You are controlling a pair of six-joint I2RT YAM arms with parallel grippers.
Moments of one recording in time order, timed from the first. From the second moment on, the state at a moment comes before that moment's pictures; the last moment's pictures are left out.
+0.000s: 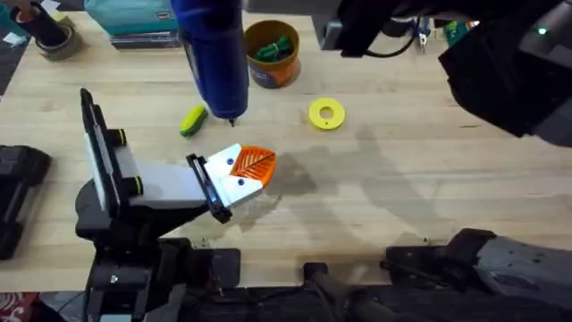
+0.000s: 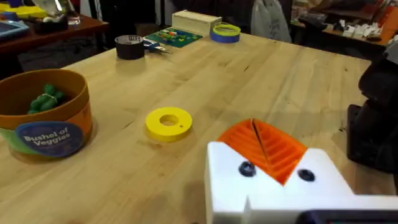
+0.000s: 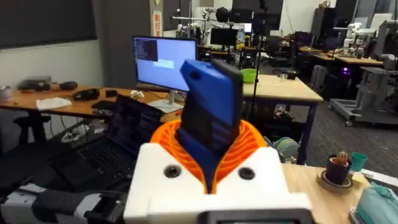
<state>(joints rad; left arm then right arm) 0.01 0.01 0.01 -0.11 1.06 0.03 0.68 1.30 1.09 0.64 -0.97 0.30</state>
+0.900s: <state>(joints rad) 0.01 0.01 0.01 -0.11 1.06 0.03 0.75 1.40 1.06 0.70 -0.98 0.23</state>
